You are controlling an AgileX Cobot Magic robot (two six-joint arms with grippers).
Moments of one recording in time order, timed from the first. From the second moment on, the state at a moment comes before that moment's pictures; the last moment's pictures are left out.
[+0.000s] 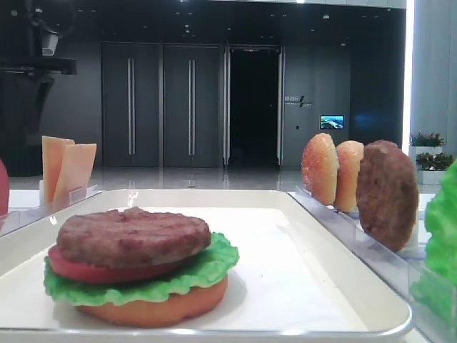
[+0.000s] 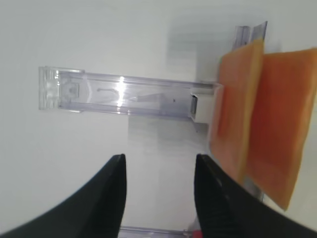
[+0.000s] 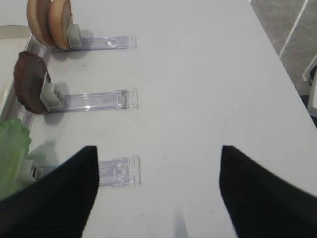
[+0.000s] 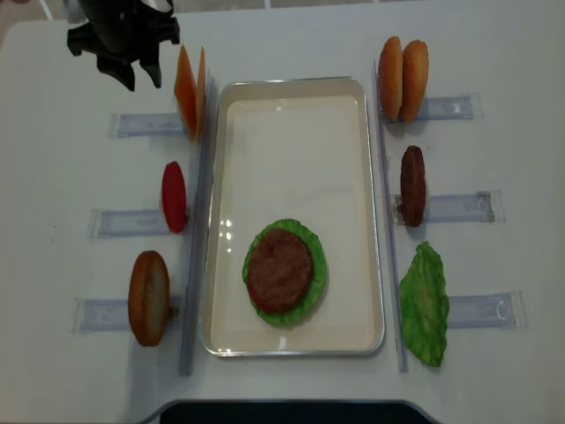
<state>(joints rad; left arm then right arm) -0.17 1.98 -1.66 0.14 1.10 -0.33 -0.04 -0.01 -0.50 0.04 1.14 -0.04</state>
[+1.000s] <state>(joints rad) -0.31 1.98 -1.73 0.18 1.09 -0.48 -0.04 -0.01 -0.50 0.04 1.14 -0.04</state>
